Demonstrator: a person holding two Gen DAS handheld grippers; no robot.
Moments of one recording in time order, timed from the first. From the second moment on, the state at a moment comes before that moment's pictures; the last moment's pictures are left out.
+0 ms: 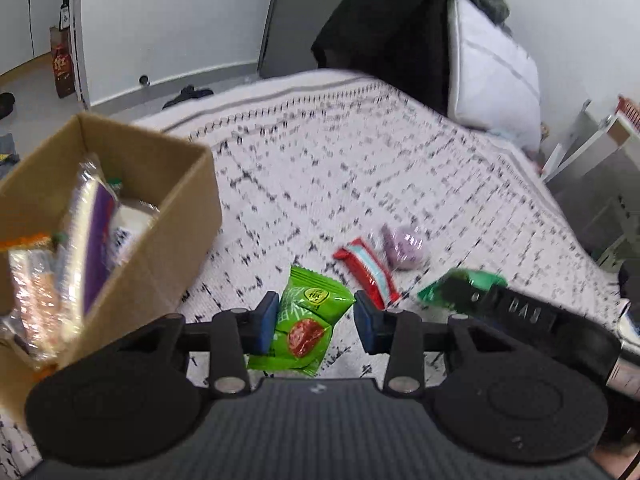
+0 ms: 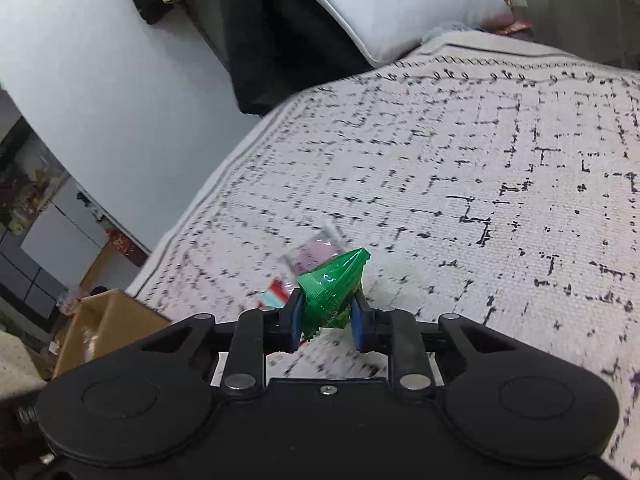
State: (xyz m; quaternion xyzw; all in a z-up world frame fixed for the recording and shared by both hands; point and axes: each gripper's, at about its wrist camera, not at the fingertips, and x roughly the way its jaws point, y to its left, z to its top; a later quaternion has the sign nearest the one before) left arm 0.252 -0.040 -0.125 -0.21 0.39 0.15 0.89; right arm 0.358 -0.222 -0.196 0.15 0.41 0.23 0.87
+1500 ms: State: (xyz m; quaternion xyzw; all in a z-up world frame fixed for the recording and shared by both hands) left arm 0.150 0.081 -0.039 -0.32 0.30 0.19 0.88; right arm 0.251 -0.124 -0.069 0.10 0.36 0.32 0.87
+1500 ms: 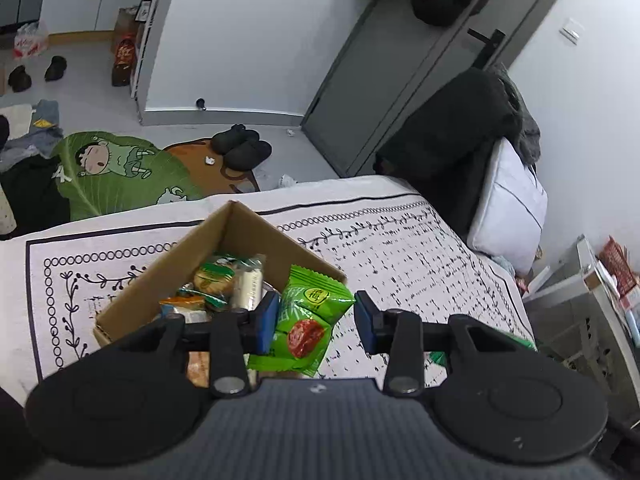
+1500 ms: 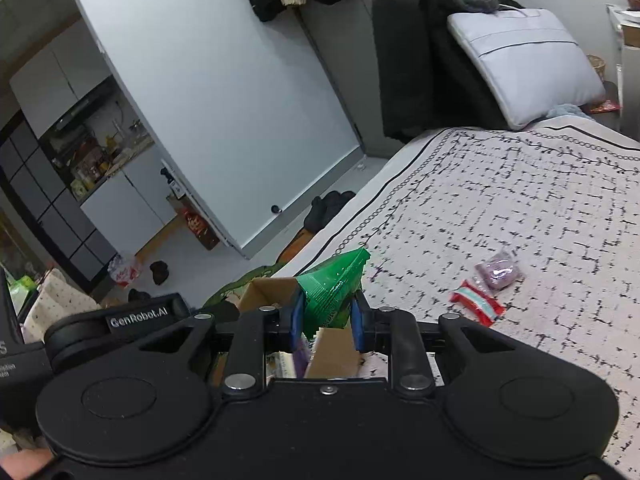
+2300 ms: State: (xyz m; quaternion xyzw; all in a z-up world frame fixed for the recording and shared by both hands) left arm 0.151 0.137 -0.068 -0.36 0.34 0.25 0.83; right arm 0.235 -0.050 -0.106 0.08 0.43 0.37 0.82
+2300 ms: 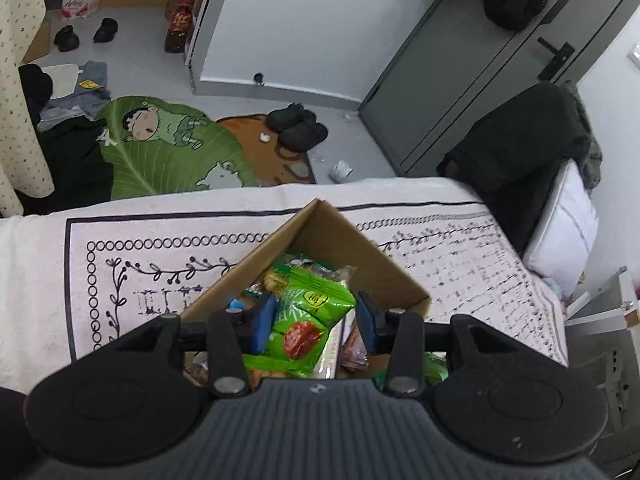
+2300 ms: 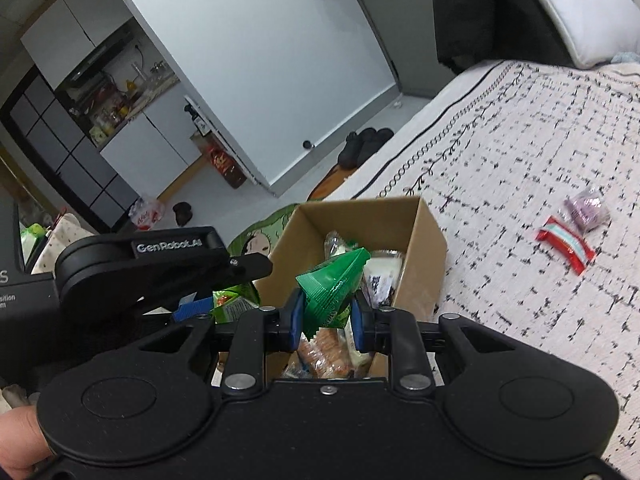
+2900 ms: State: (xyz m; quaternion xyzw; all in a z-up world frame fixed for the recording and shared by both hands) left arm 0.151 0.139 -0.070 -0.36 0.35 0.27 0.82; right arm 0.234 -0.060 -0.104 0.07 0.45 0.36 0.81
